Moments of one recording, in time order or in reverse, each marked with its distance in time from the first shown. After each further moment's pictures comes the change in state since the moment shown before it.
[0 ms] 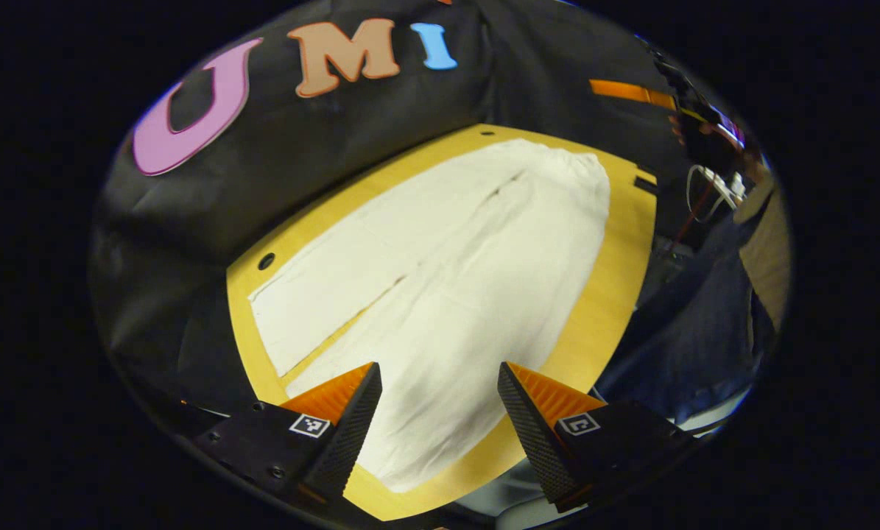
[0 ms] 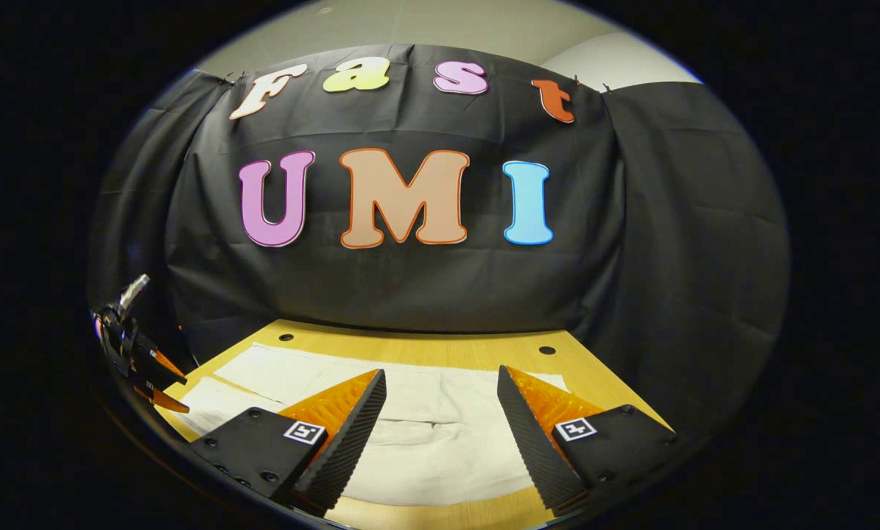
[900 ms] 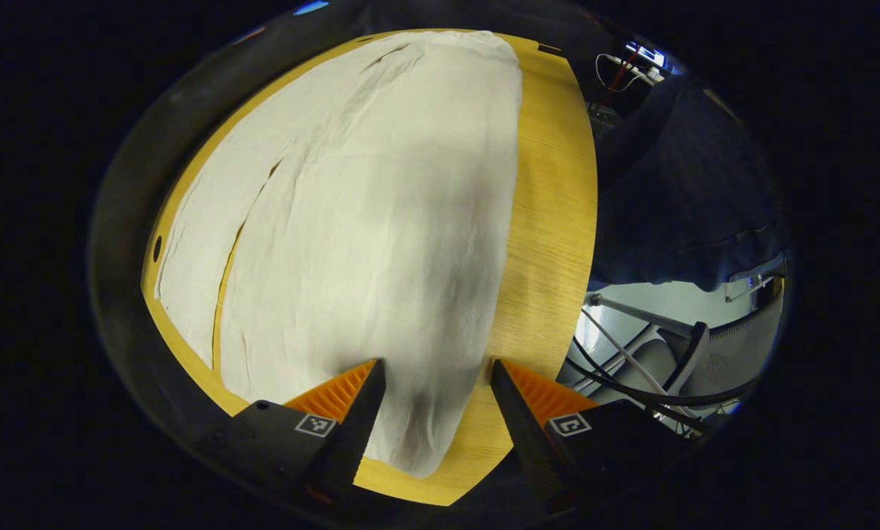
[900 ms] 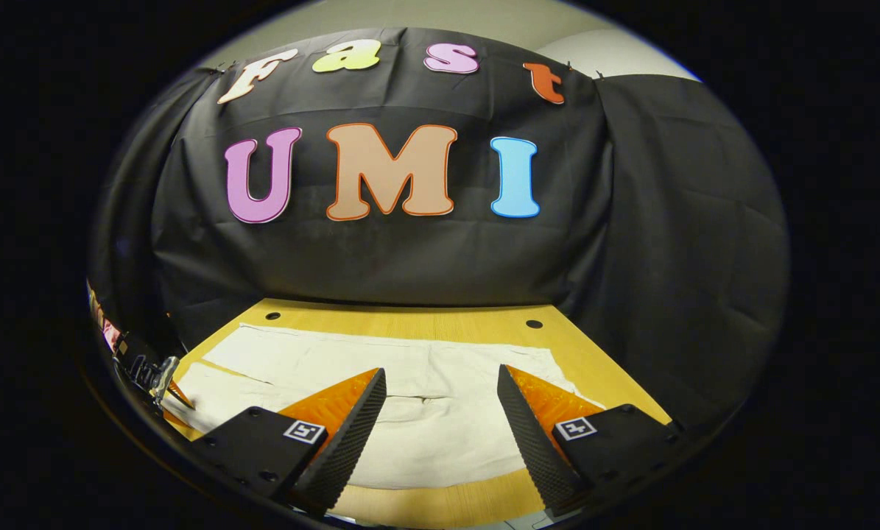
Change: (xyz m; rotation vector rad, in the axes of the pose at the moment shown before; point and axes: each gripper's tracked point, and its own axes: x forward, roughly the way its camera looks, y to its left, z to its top) left arm 0.037 -0.017 -0.107 0.268 0.390 -0.253; right arm -0.002 -0.005 -0.031 0.002 0.091 -0.047
